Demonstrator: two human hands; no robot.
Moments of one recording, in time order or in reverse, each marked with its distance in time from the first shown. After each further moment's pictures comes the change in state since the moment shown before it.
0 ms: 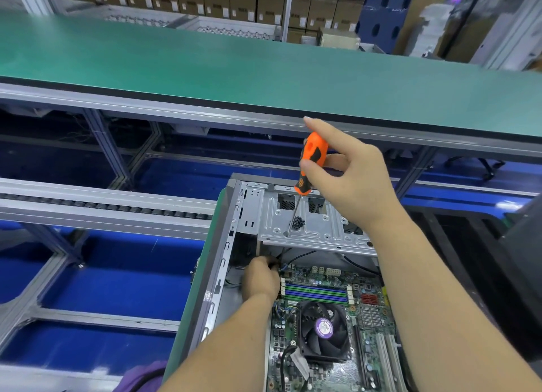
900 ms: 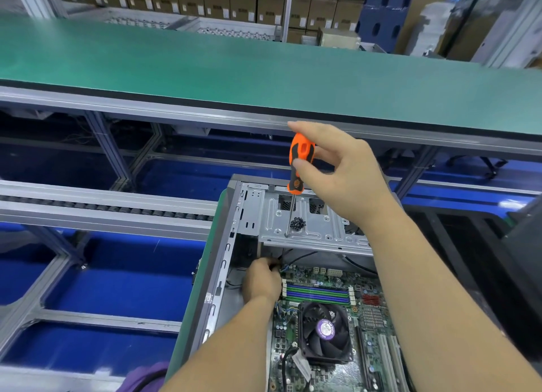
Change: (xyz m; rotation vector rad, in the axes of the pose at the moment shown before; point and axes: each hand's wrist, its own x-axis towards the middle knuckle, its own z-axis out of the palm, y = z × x) left_hand -0.001 -0.001 0.000 -0.023 -0.009 -0.025; right_hand 0.008 -0.009 0.006 -0.042 -0.033 -0.083
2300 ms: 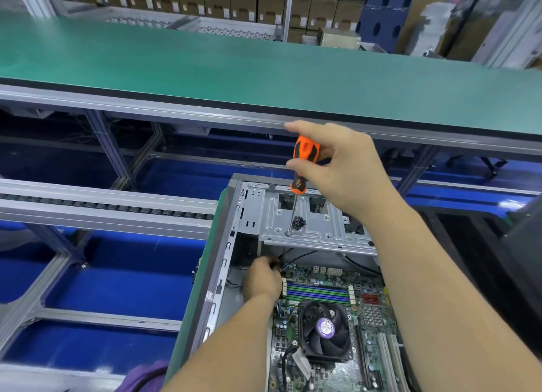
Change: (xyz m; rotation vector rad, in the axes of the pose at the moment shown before) left_hand 0.003 -0.002 0.001 0.024 -0.023 0.011; right_hand 0.007 -0.006 -0.007 -0.194 -0.079 0.060
